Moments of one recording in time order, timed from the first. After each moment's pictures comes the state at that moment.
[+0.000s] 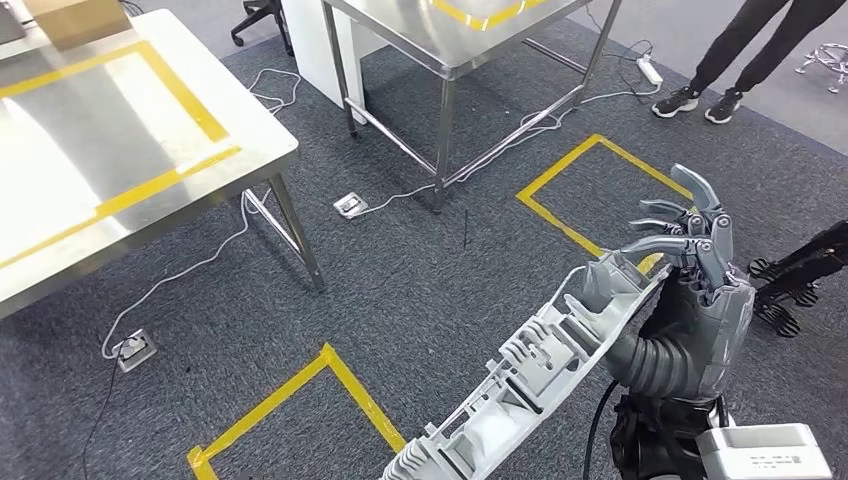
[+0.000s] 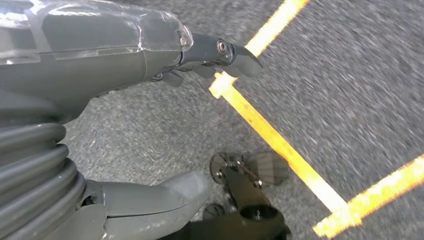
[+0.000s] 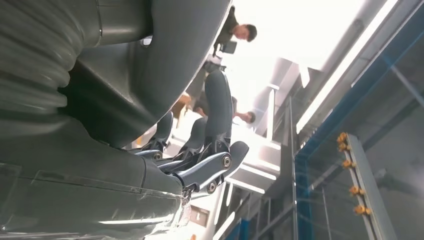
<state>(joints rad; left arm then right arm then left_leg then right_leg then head) -0.13 0.03 -1.01 -0.22 0.94 0.30 -0.14 -0.16 -0.31 0.54 -2.20 0.41 -0.63 -0.01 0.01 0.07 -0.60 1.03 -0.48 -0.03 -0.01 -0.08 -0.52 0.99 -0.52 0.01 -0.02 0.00</state>
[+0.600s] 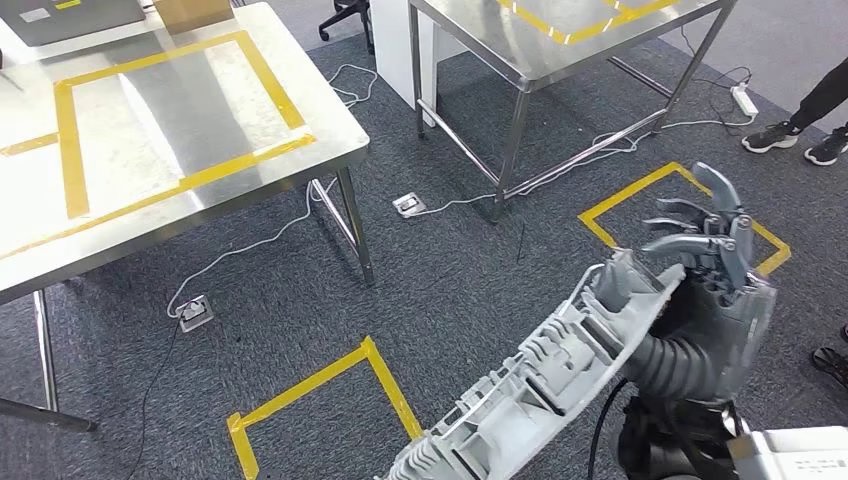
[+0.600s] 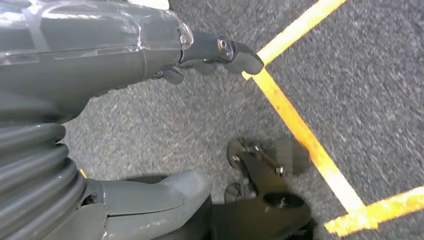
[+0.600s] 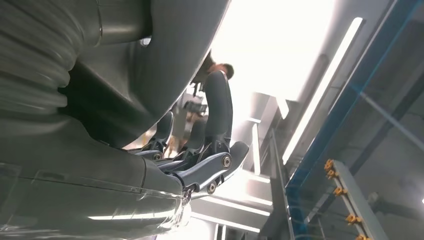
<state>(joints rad) -0.13 0.01 -1.01 -0.22 0.96 0.28 -0.06 -0.20 -0.28 0.56 -2.18 0.31 -0.62 -0.06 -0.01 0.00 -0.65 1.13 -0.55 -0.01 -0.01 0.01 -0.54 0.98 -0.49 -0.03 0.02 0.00</state>
